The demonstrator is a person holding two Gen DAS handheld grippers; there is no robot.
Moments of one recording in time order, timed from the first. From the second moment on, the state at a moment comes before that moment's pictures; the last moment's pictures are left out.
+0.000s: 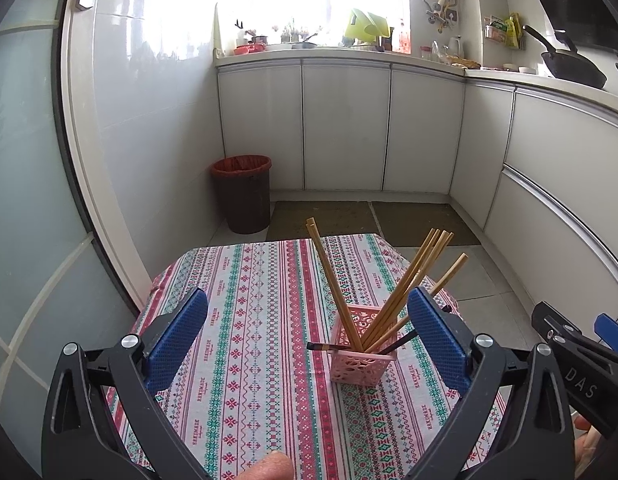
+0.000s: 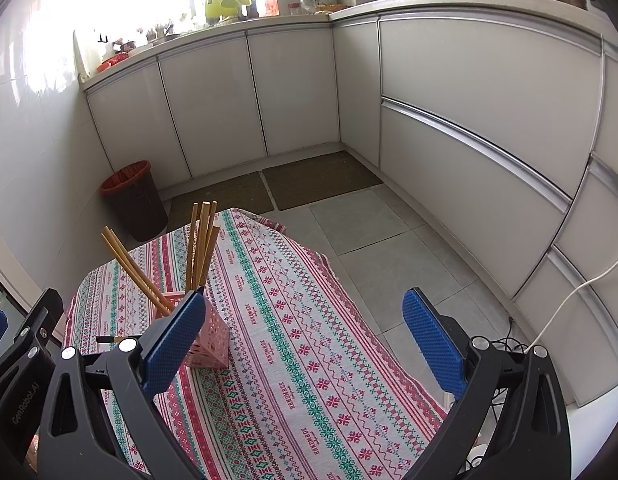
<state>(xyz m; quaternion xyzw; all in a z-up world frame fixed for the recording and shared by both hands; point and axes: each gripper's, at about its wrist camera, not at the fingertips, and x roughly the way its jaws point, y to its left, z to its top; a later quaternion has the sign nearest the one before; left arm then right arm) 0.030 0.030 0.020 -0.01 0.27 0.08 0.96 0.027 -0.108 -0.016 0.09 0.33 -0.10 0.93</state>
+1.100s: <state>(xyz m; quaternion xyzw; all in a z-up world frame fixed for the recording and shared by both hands) 0.034 0.029 0.016 -0.01 0.28 0.08 0.96 0.028 -0.109 -0.016 0.09 0.34 -0.10 0.93</state>
